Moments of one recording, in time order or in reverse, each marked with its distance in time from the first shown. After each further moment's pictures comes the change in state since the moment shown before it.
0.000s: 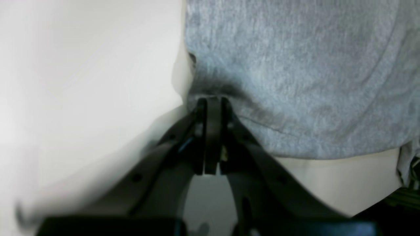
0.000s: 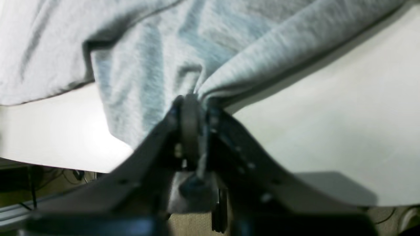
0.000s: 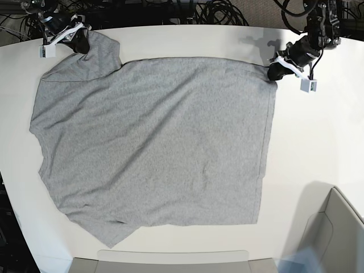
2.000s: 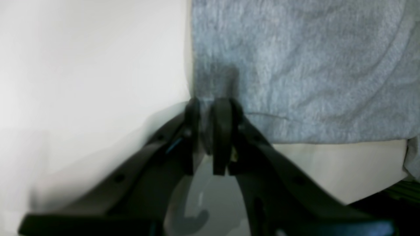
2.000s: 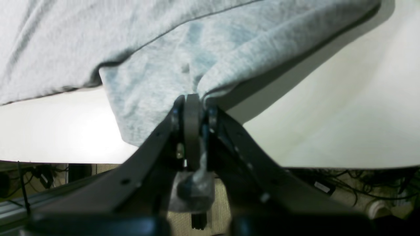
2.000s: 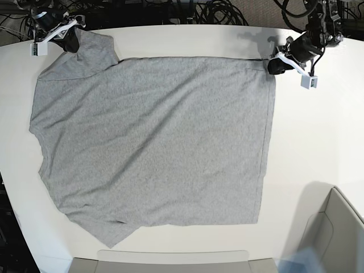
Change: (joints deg) left arm 1.6 1.1 -3.9 4.5 1.2 0.7 6.2; right arm -4.0 -2.2 5.7 10.4 -2.1 -1.4 -2.8
